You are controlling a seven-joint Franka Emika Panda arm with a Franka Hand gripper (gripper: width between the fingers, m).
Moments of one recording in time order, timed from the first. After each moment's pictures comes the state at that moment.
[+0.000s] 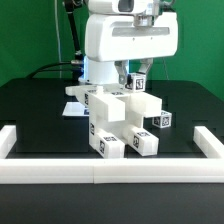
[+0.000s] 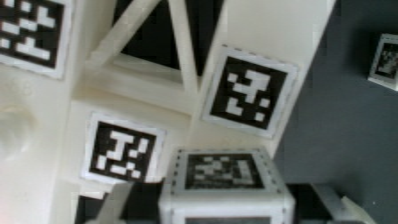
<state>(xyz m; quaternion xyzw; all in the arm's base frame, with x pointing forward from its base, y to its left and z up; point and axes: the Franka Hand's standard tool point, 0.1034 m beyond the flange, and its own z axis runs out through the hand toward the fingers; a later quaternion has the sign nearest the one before) 0.501 0.020 0.114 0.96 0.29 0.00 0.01</state>
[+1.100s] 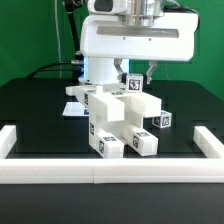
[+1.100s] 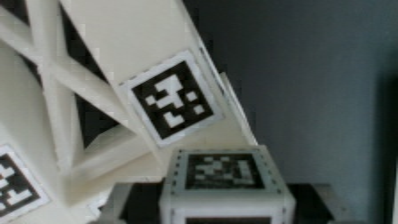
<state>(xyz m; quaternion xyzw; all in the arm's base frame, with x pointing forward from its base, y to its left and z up) 0.501 0.023 0.113 1.00 -0.08 0.00 0.01</state>
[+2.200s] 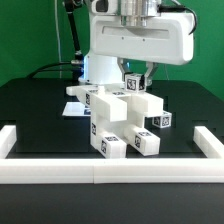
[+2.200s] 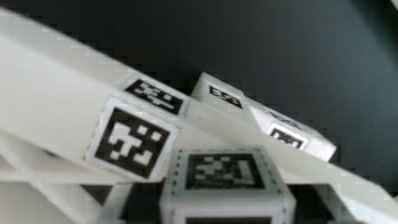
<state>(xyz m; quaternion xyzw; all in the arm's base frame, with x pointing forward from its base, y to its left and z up) 0.500 0.029 0.112 0.91 -0.41 0.00 -0.01</state>
